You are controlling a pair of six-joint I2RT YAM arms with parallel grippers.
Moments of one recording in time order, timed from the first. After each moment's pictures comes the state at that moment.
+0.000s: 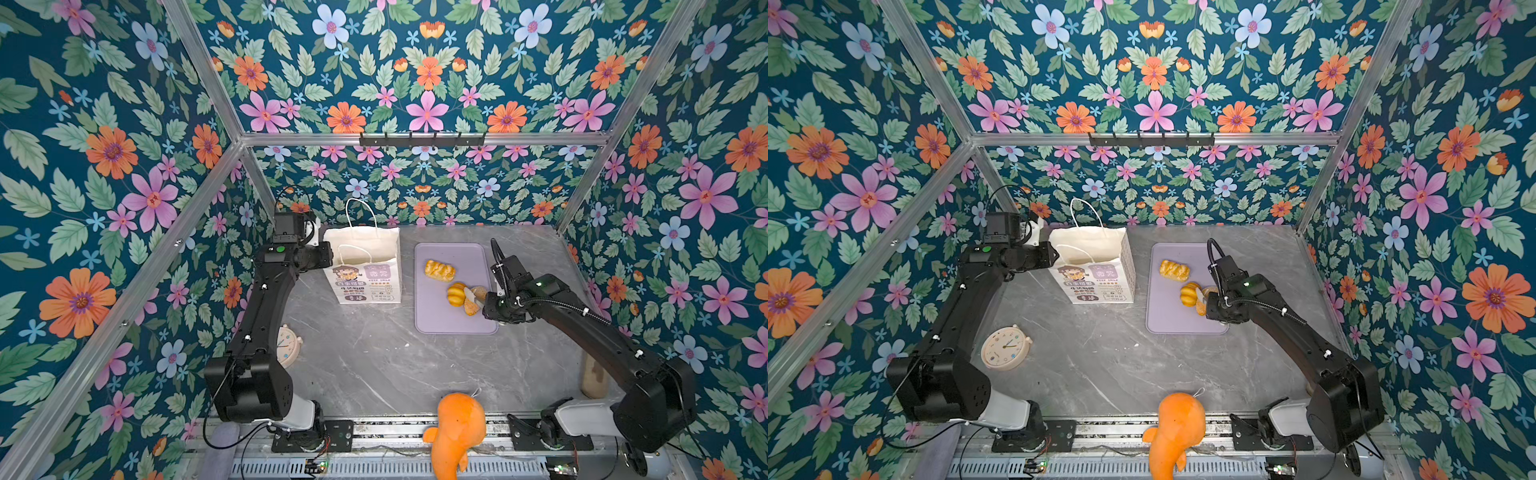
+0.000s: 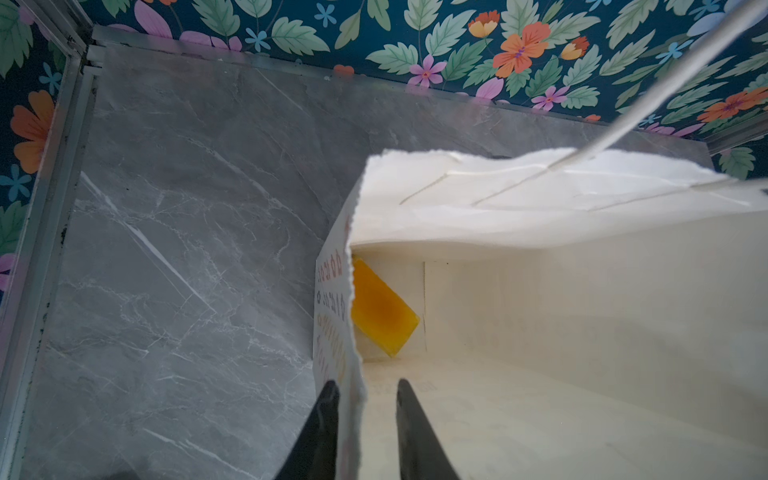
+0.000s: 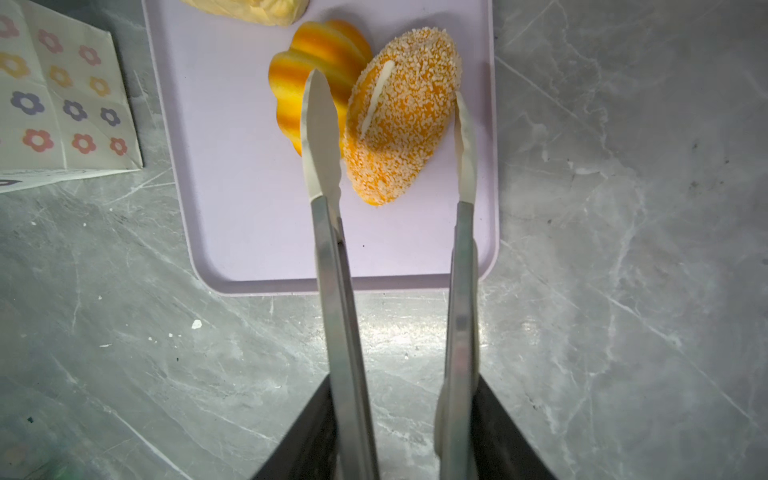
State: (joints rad) left arm -0.01 1.48 1.46 -0.80 0.26 -0.10; right arm 0.43 1.36 1.14 -0.95 0.00 0.56
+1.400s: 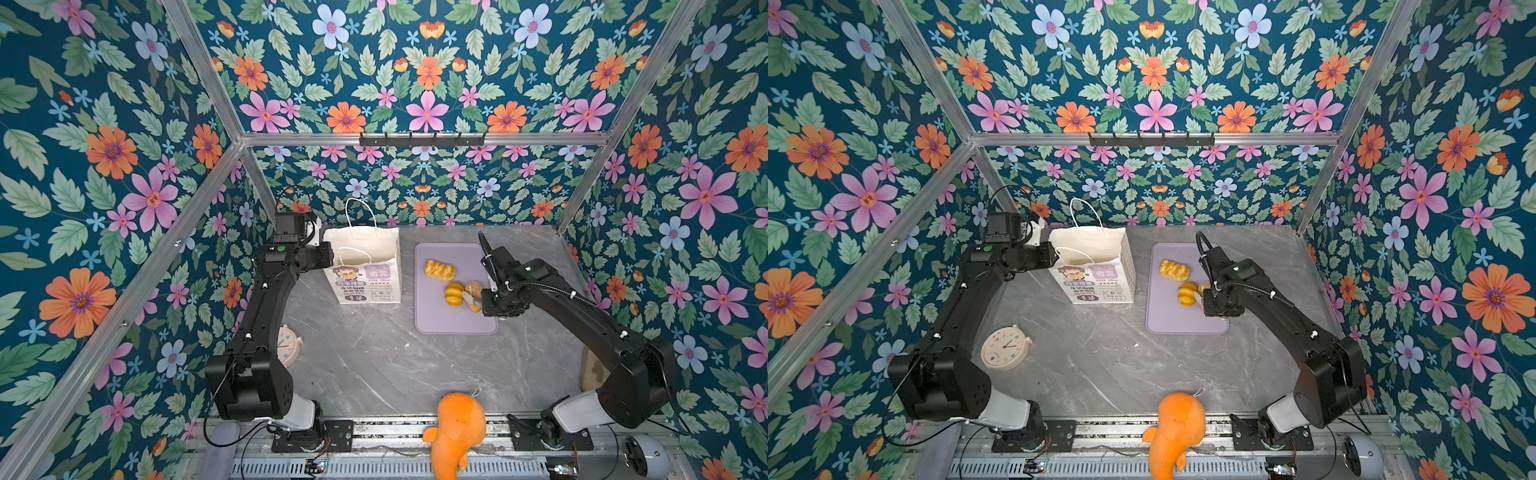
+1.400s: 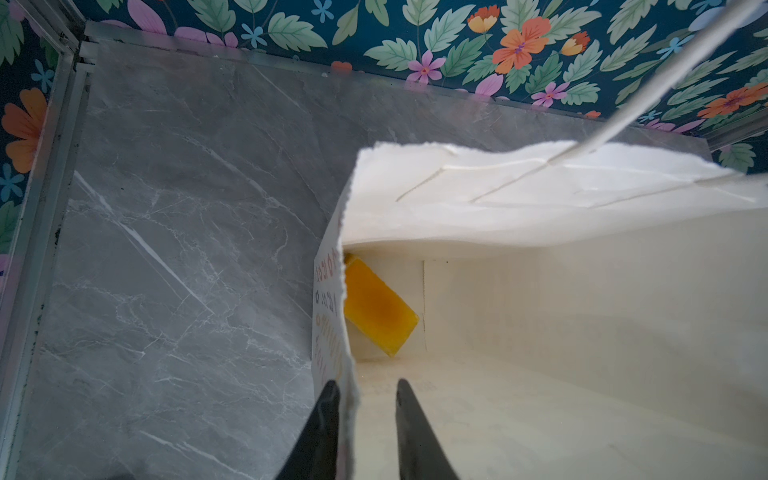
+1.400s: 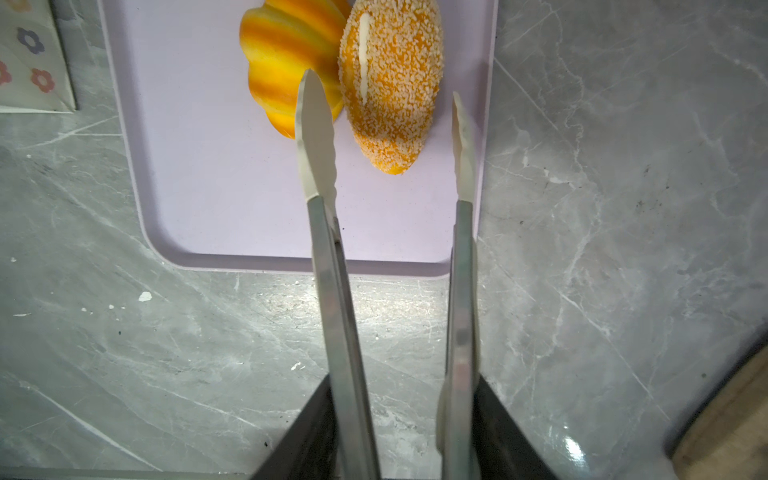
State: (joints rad) left arm -0.01 1.49 1.46 -0.80 0.26 -0.10; right arm 0.46 1.50 1.31 -1.14 0.06 0.46
